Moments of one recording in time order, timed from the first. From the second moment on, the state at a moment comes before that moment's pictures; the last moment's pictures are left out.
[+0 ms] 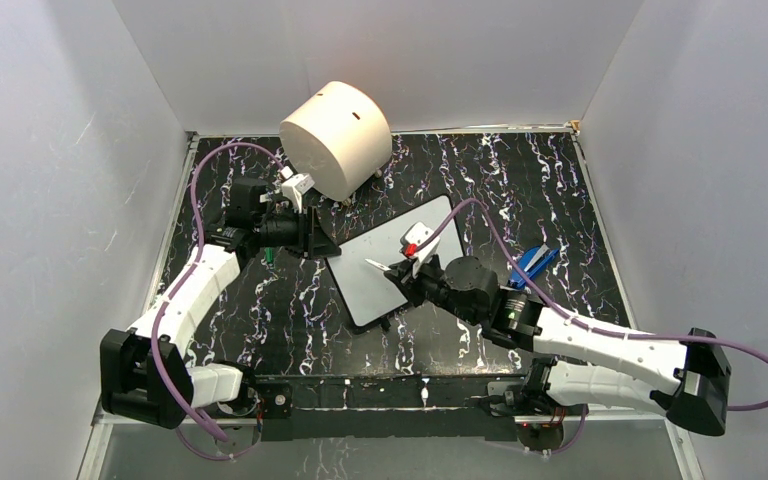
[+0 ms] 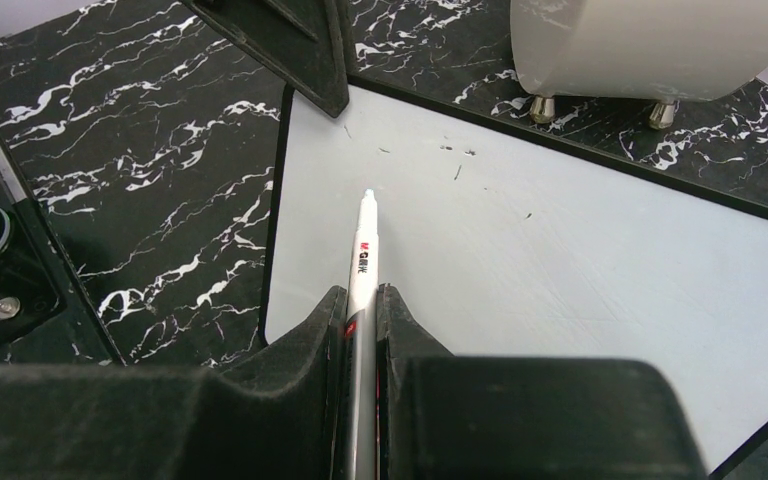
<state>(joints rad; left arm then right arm) -0.24 1.24 0.93 -0.43 0.80 -0.18 1.15 0.97 0.69 0.07 0.20 0.04</state>
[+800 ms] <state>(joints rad) -0.24 1.30 0.99 -0.51 0.88 -0.06 1.24 1.06 0.76 0.06 0.31 -0.03</state>
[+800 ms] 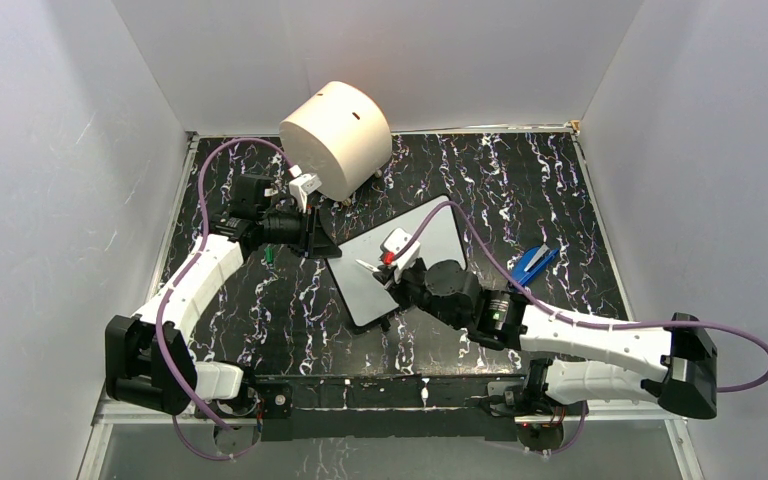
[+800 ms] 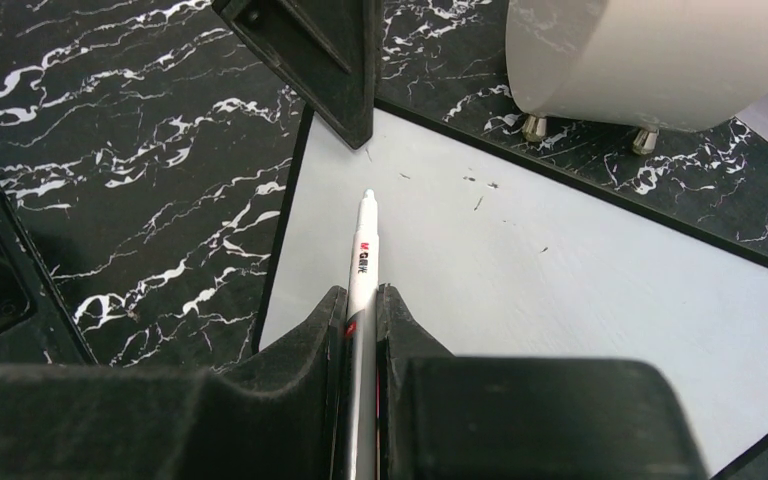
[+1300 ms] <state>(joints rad) -0.24 1.30 0.99 -0.51 0.86 -0.03 1.34 1.14 0.80 0.06 0.46 -0.08</state>
